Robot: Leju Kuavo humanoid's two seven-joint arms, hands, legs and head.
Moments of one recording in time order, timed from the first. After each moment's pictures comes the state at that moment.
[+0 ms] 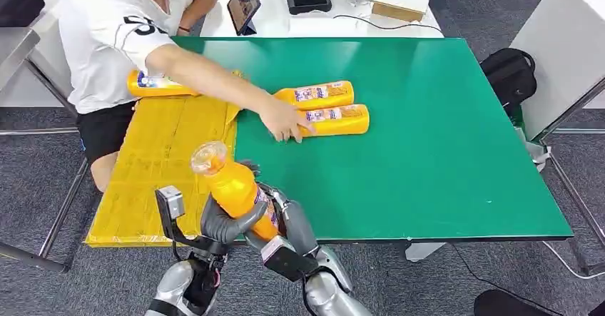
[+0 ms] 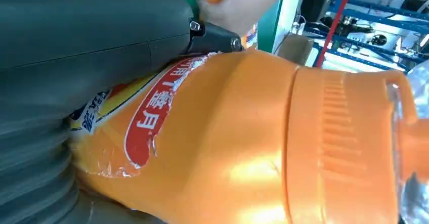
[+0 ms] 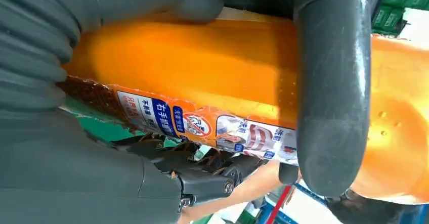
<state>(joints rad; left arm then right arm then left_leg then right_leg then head) -0.09 -0.23 -0.33 -1.30 0.23 -0.19 -0.41 -0.20 0.29 0.47 -0.90 0.36 -0.26 -0.60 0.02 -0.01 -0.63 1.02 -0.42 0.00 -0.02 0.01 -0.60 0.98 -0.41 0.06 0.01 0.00</state>
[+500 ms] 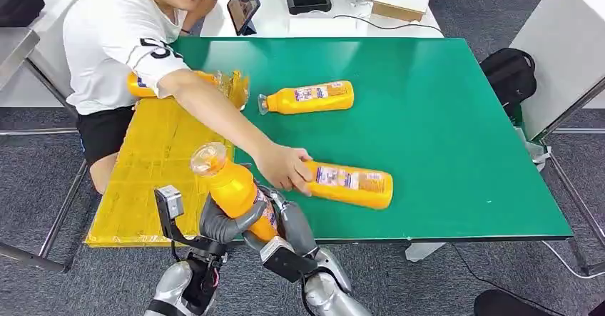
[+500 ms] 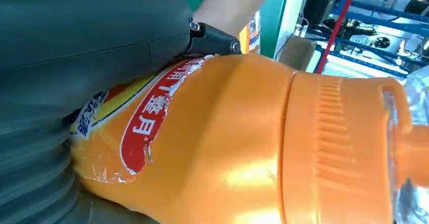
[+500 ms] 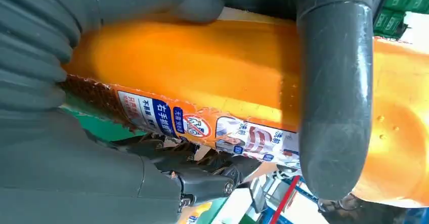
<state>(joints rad) -0.09 -0.23 -0.32 -1.30 0.23 -0.19 -0.41 -0.21 0.29 0.47 -0.89 0.35 -0.26 -0.60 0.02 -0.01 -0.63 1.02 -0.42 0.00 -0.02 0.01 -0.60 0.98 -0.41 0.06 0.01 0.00</state>
